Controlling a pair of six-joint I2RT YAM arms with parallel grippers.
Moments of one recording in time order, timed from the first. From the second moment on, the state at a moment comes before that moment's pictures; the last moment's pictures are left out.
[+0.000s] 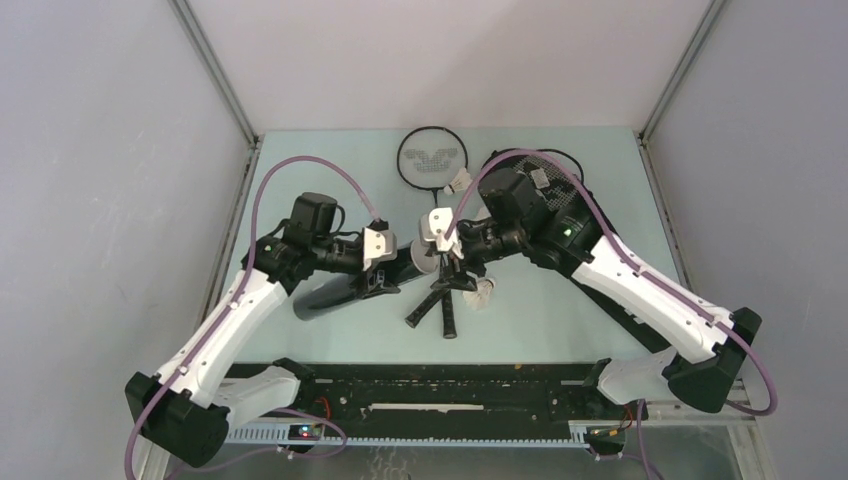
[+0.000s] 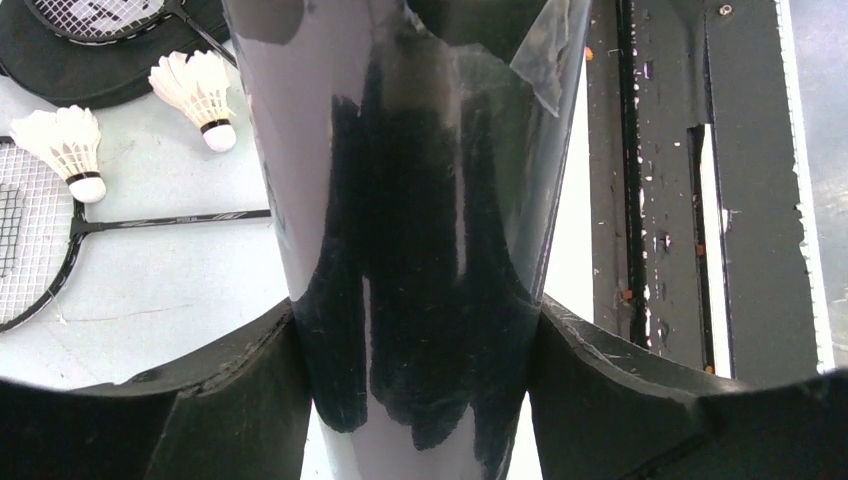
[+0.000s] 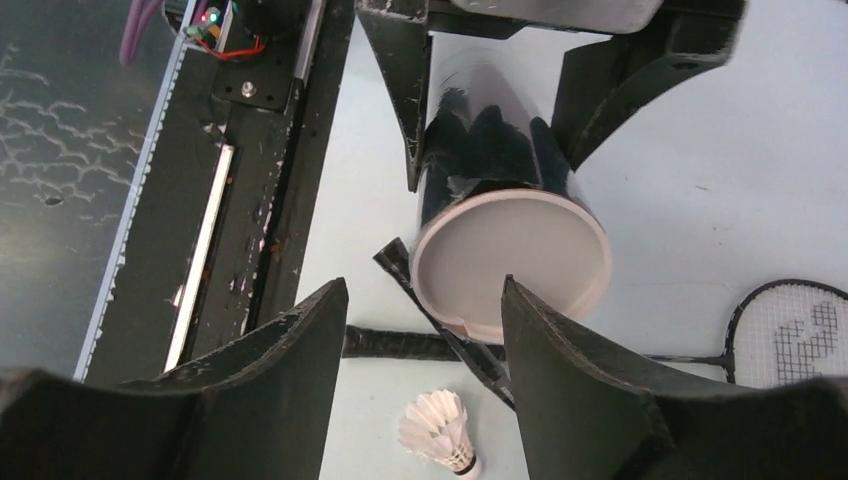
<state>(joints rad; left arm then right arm) -0.43 1.05 1.01 -0.76 0.85 0.80 0.87 1.33 1.45 -0.74 -0.65 -0.63</state>
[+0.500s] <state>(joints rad) -0.43 1.04 0.97 -0.69 0.83 0.76 0.91 1.34 1.41 -0.71 -0.50 -0.64</state>
